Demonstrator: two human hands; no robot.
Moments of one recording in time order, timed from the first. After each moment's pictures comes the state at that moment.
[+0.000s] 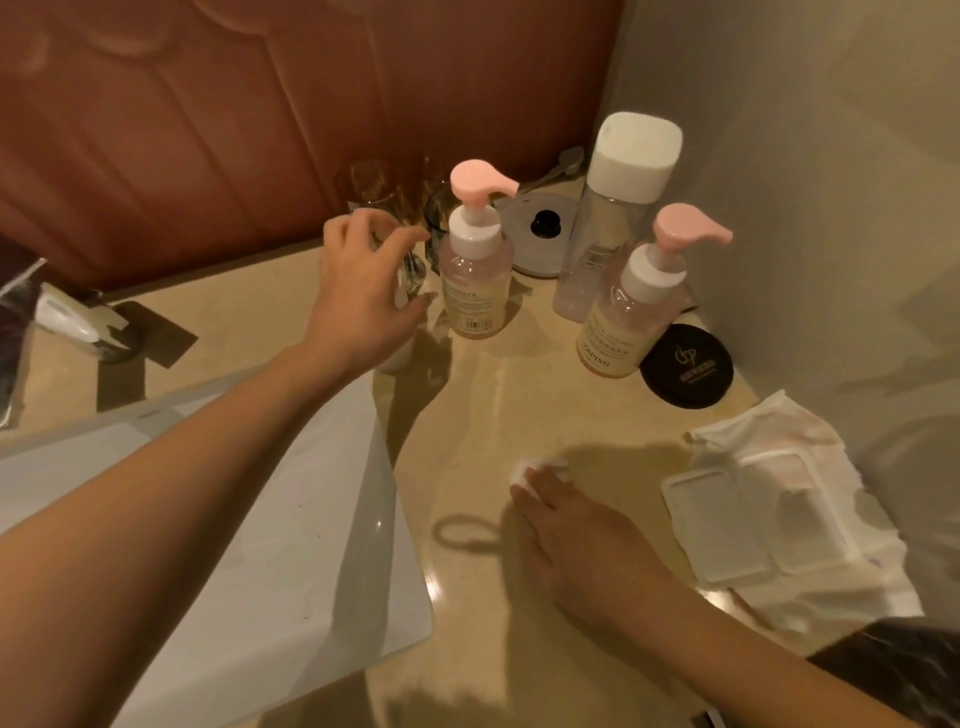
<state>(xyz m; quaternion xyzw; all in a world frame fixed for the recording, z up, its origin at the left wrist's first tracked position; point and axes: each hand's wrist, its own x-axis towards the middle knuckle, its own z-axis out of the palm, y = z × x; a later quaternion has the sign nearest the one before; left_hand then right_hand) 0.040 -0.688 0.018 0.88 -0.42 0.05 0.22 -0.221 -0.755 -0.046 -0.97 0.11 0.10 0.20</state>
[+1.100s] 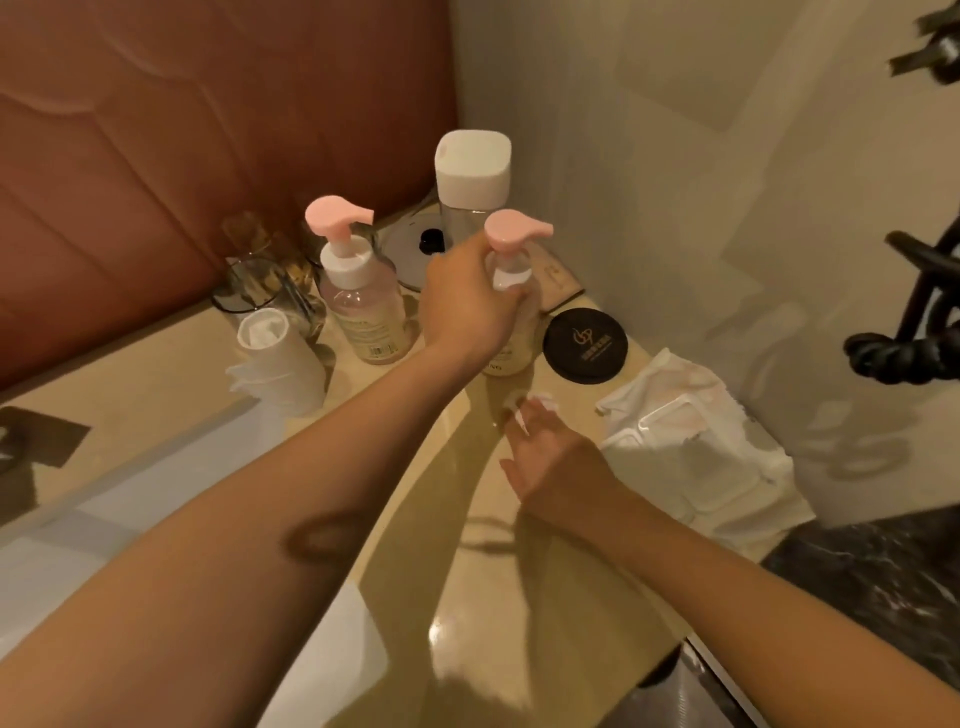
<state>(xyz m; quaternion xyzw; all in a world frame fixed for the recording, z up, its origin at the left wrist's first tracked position) -0.073 -0.814 0.032 0.81 -0.38 -0.11 0.43 -0.209 -0.808 -0.057 -0.97 0.25 0.06 0.00</state>
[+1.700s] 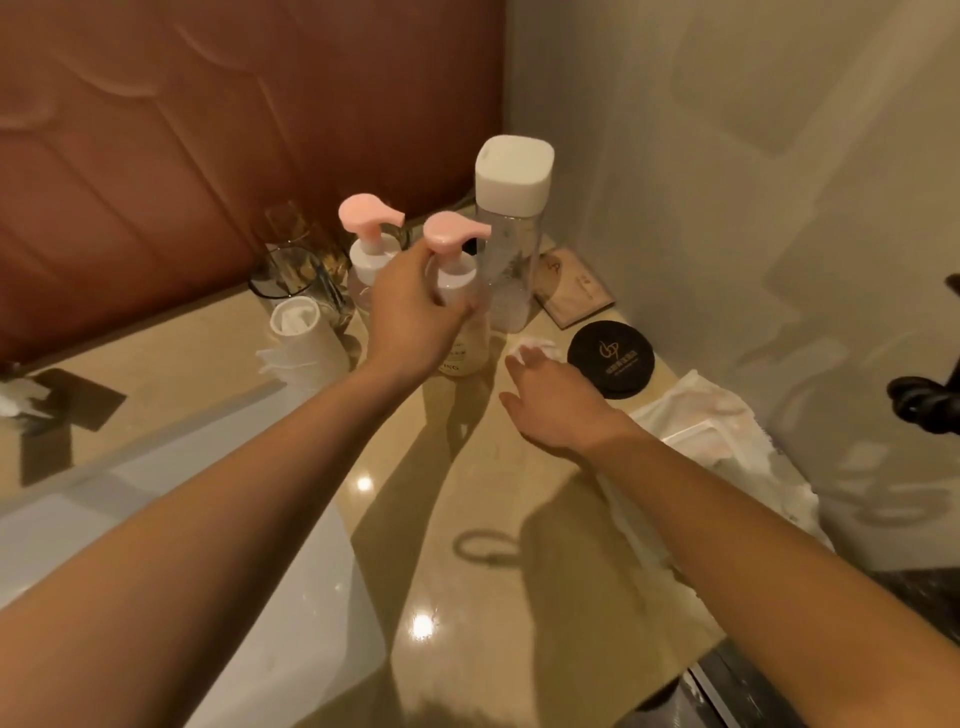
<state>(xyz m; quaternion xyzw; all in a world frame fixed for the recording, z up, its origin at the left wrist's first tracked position) -0.033 -0.769 0.027 0.81 -0.35 -0.09 0.45 -0.153 -0.863 -0.048 -0.96 0.24 0.11 0.11</state>
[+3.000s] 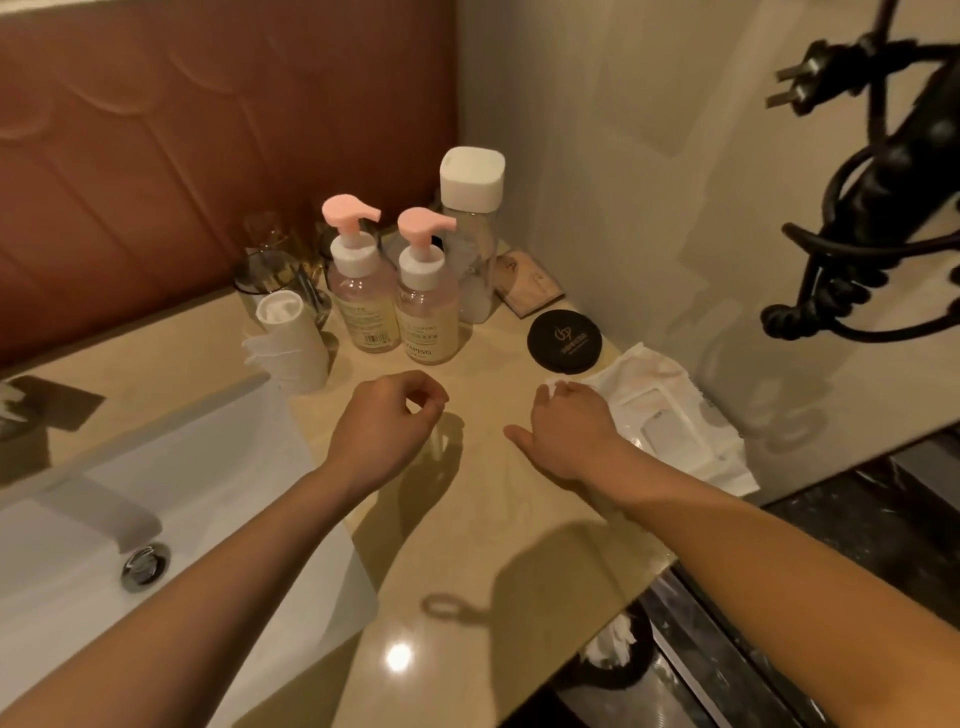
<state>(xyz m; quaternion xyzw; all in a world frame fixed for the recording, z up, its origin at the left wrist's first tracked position) -0.086 -0.682 0.002 0.84 -0.40 -0.20 0.32 -0.227 -0.818 -0.028 -0.92 0.31 0.24 -0.03</state>
